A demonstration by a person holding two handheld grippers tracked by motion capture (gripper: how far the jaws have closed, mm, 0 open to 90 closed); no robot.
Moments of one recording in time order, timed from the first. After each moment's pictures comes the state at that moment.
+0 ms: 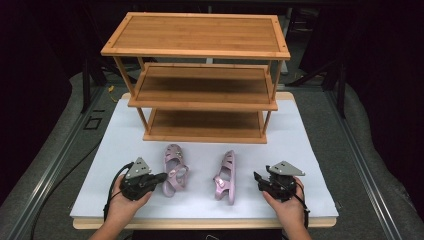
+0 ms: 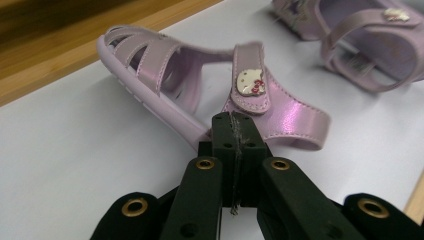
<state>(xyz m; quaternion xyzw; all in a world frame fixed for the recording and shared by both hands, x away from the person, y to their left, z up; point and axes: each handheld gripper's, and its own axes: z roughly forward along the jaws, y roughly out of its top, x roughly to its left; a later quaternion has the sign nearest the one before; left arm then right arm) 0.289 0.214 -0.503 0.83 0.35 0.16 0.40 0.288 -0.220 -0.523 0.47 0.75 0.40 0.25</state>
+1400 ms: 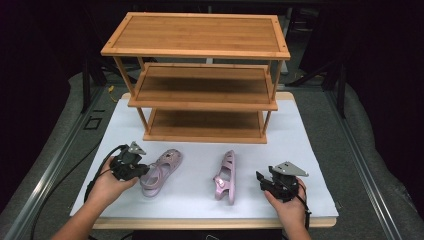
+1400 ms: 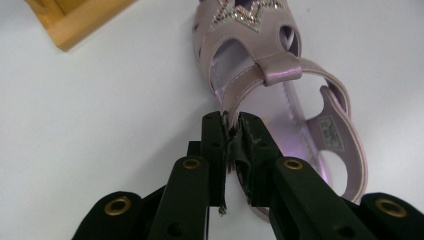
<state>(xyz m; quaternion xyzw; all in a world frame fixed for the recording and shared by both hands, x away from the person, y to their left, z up) 0.343 0.232 -0.470 0.89 0.39 0.12 0.21 0.288 -0.225 -0.526 0.49 0.73 0.40 0.25</state>
